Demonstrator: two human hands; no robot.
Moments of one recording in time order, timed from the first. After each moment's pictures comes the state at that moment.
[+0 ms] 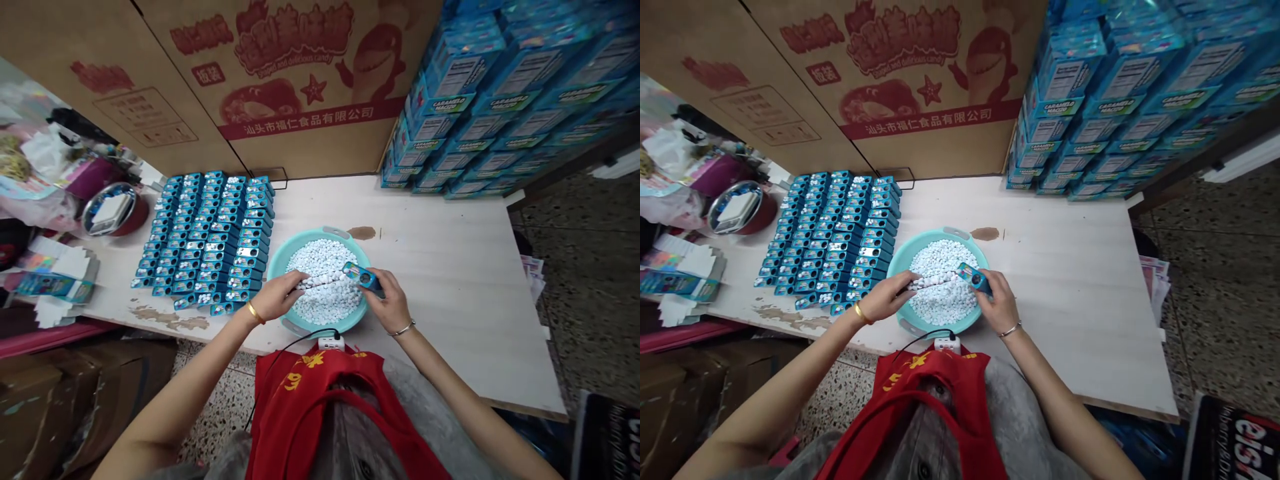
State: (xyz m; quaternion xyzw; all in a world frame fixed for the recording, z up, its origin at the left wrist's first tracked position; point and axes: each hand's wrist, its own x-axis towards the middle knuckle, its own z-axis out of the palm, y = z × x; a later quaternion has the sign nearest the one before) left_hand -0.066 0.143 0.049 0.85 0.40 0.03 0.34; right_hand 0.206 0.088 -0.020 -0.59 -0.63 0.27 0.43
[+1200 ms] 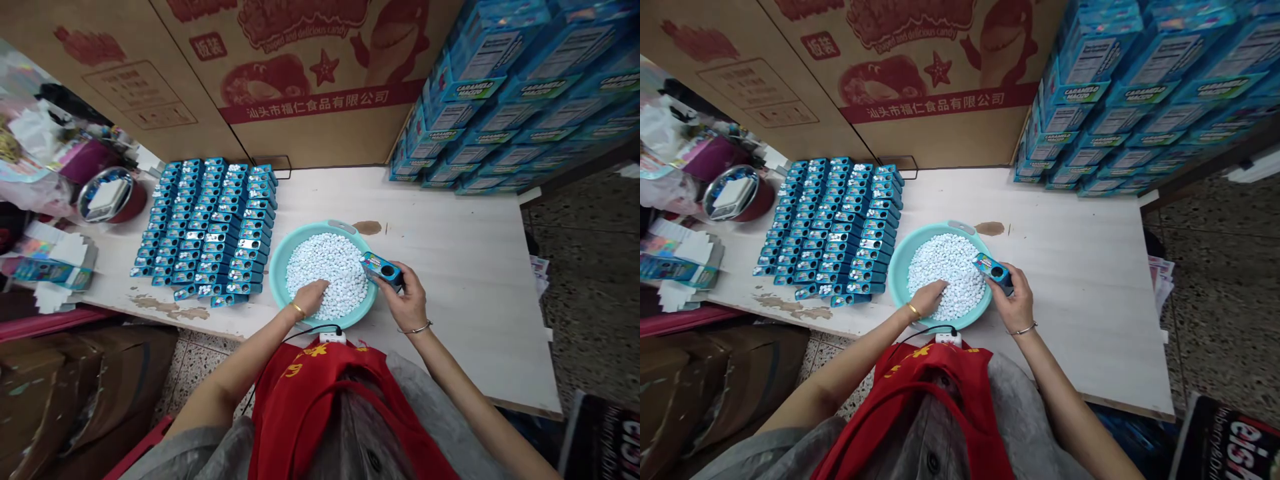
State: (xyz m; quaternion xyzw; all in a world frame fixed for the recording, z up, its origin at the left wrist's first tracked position) left_hand -0.017 0.111 -0.073 0.82 0.47 -0.09 0.32; right_hand 0.217 0.089 -0.018 -0.65 -0.56 0.25 0.46
